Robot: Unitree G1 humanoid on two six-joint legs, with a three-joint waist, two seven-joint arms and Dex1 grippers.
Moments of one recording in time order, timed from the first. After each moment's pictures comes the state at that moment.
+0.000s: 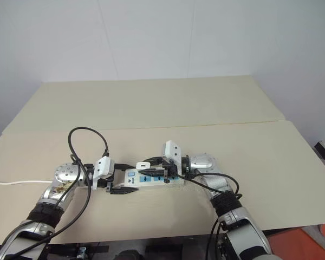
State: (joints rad) left arm -0.41 0.56 -0.17 0.45 -0.21 -0.25 -1.36; right arm -0.57 -0.26 0.30 0.38 0.22 -0.06 1.18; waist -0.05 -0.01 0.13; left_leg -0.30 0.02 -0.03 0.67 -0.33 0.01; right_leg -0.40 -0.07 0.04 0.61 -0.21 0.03
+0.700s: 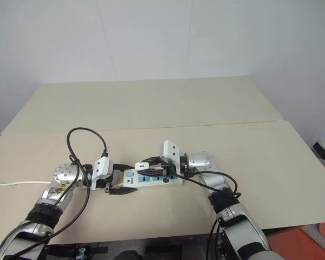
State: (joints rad) left arm -0.40 0.57 -0.17 0.45 -0.21 -0.25 -1.35; right arm -0.61 -0.24 0.31 0.46 0.22 -0.09 1.21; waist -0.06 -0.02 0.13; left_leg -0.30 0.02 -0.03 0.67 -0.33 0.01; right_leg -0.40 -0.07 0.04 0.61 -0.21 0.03
